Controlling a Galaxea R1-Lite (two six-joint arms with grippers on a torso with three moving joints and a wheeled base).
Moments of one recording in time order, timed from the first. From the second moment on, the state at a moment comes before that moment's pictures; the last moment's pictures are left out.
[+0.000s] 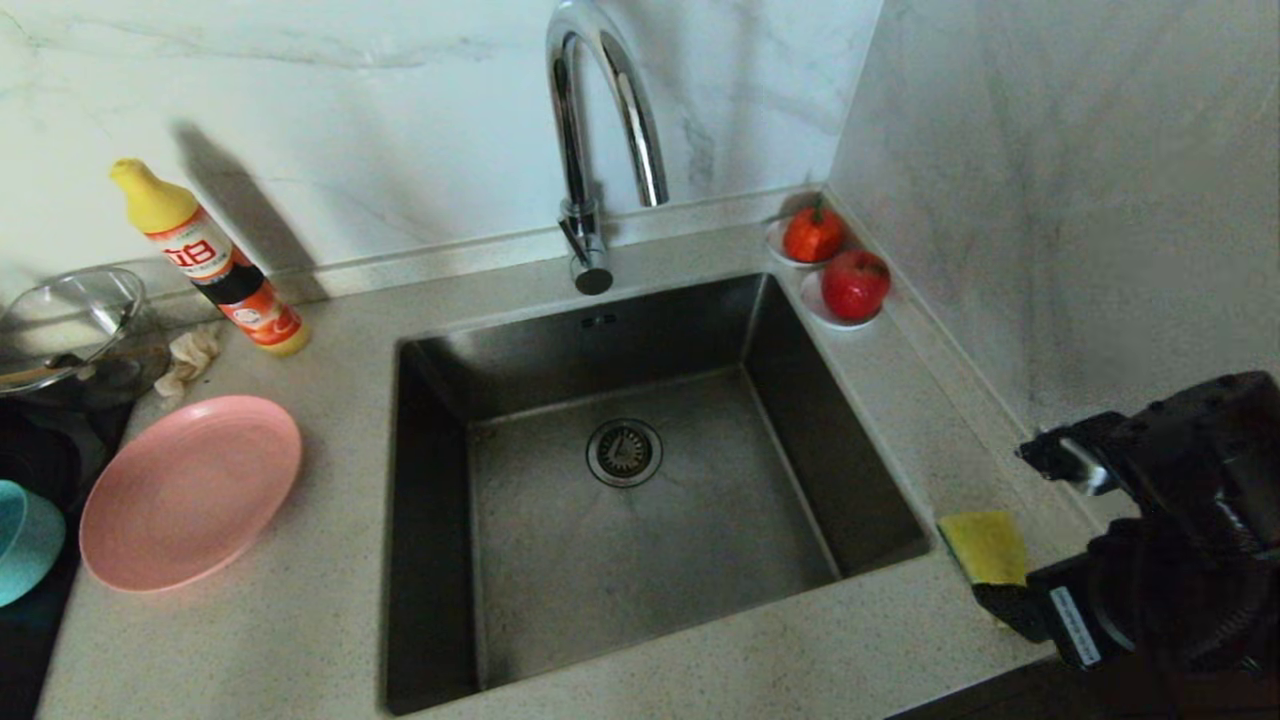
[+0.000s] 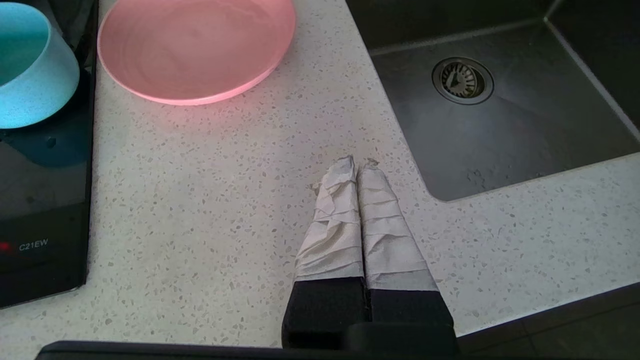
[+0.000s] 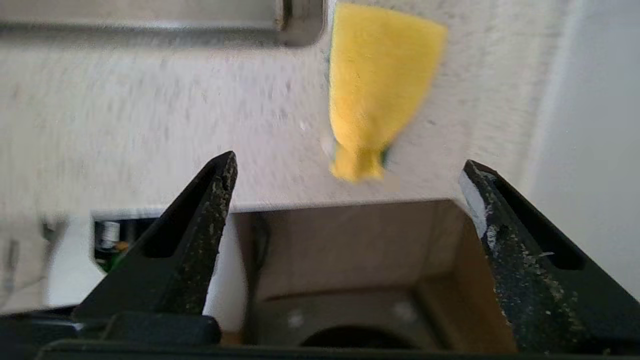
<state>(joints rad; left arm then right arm) -0.02 0.00 0.00 0.00 -0.01 0.04 0.57 1.34 -0.85 0.33 -0.45 0.16</state>
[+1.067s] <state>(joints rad) -0.02 0.00 0.00 0.00 -0.01 0.04 0.27 0.80 -0.66 0.25 0.09 -0.27</state>
